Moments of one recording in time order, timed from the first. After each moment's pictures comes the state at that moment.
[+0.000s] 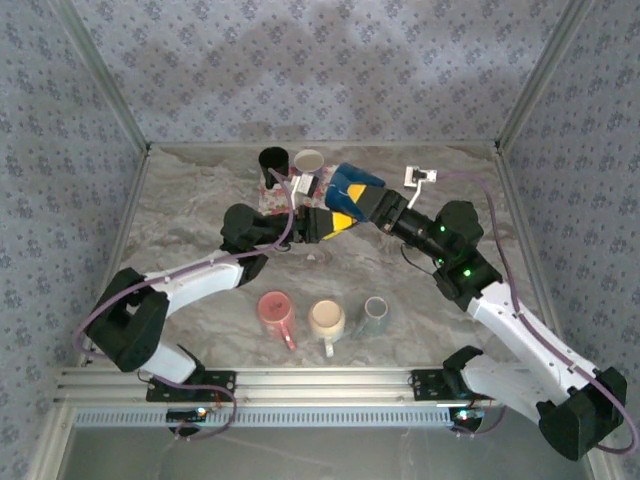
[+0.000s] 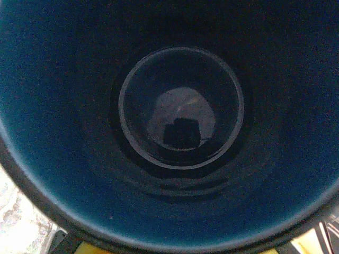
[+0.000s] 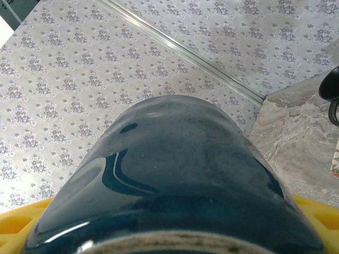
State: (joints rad) left arm -0.70 1.48 0.84 1.11 0.89 -1.42; right arm 0.55 0.95 0.83 0.25 -0.40 1.05
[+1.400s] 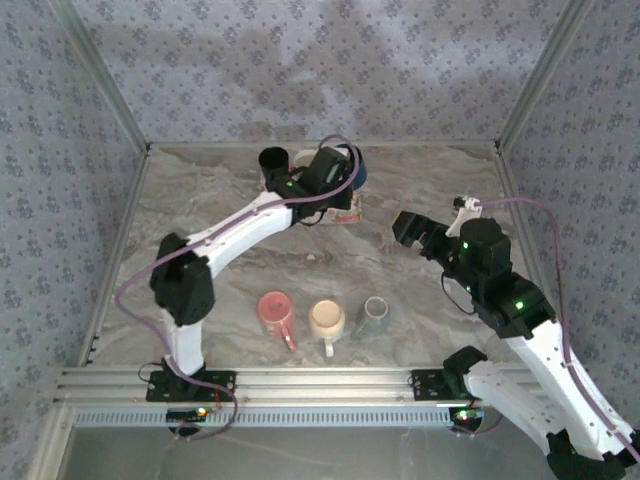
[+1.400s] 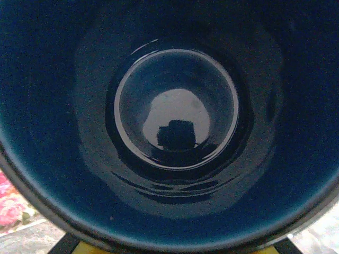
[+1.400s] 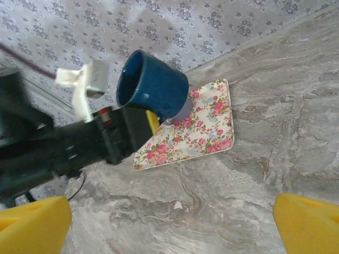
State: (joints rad) left arm -0.79 1.93 1.76 -0.54 -0.20 -0.47; right arm 0.51 0.71 0.97 -0.61 0.10 0.69
